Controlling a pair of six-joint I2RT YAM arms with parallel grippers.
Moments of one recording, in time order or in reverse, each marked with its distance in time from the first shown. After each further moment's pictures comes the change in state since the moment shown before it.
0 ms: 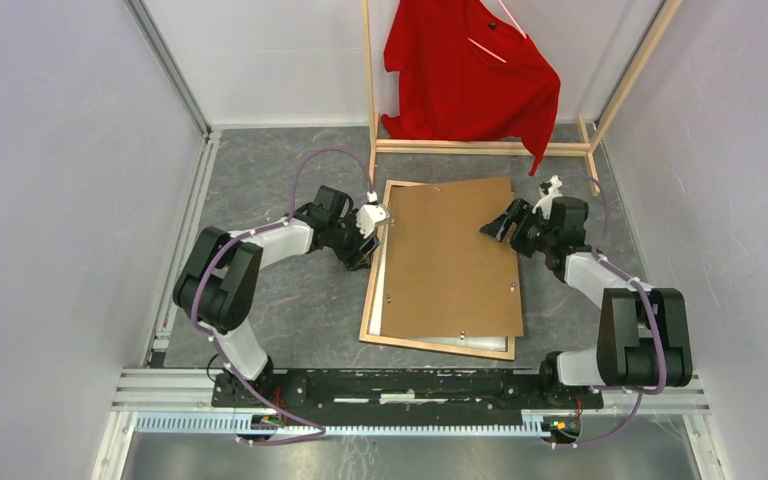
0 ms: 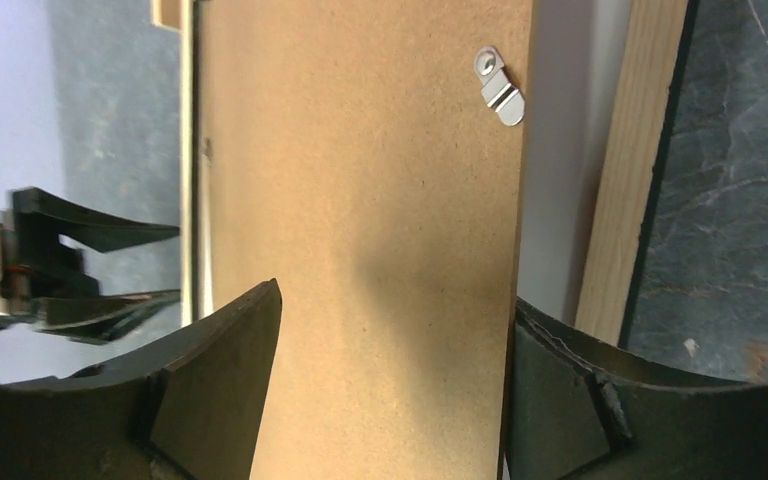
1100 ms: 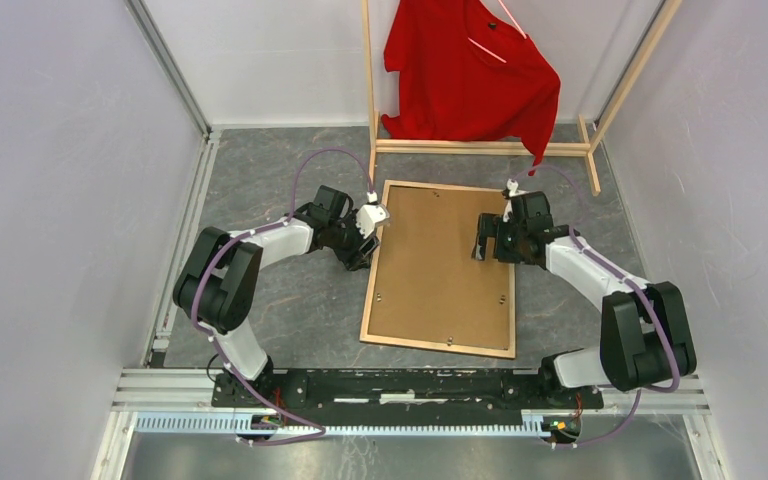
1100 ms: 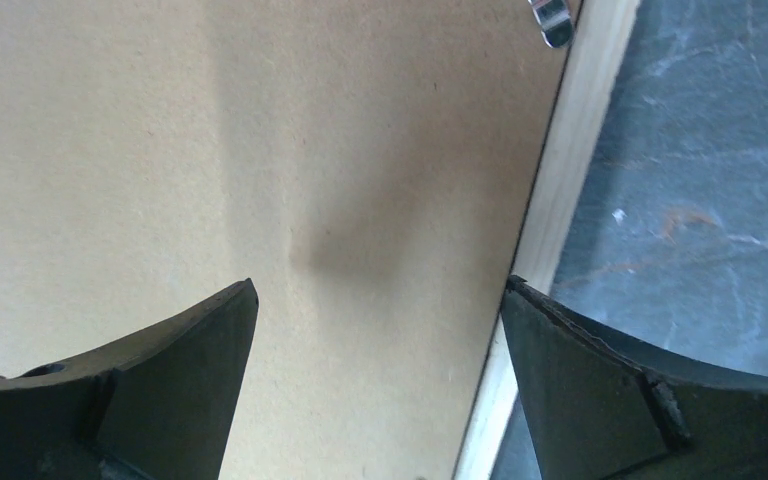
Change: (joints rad) left arm 0.000 0.000 0.000 -0.004 0.000 0.002; right arm 0.250 0.010 0.183 -0.503 0.393 -0.253
